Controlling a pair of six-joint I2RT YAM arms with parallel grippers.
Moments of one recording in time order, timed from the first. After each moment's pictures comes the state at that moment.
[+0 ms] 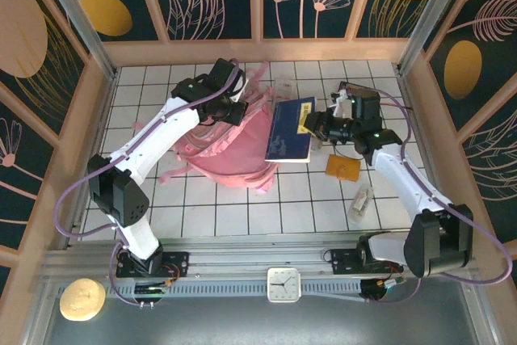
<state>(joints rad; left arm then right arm) -0.60 1.75 1.74 -0.99 -0.04 -0.18 0.25 1.27 0.94 -0.24 -0.75 0.83</state>
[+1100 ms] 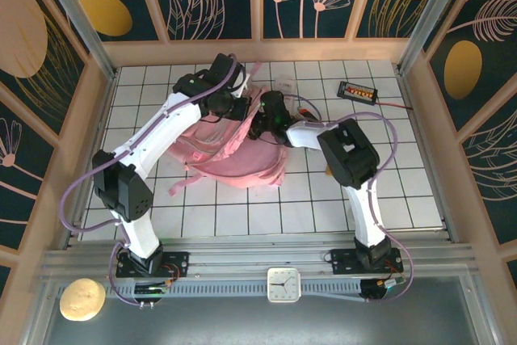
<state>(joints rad) -0.58 1.80 1.80 -0.97 0.09 -0.28 0.61 2.13 1.35 0.29 -0.41 1.35</state>
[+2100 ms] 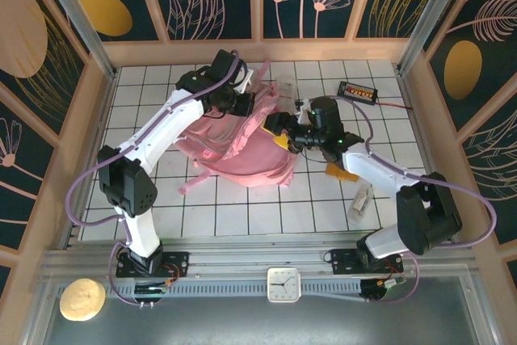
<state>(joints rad) -0.56 1.85 1.84 -0.93 0.17 -0.26 0.51 1.43 0.90 0.04 -0.62 1.01</state>
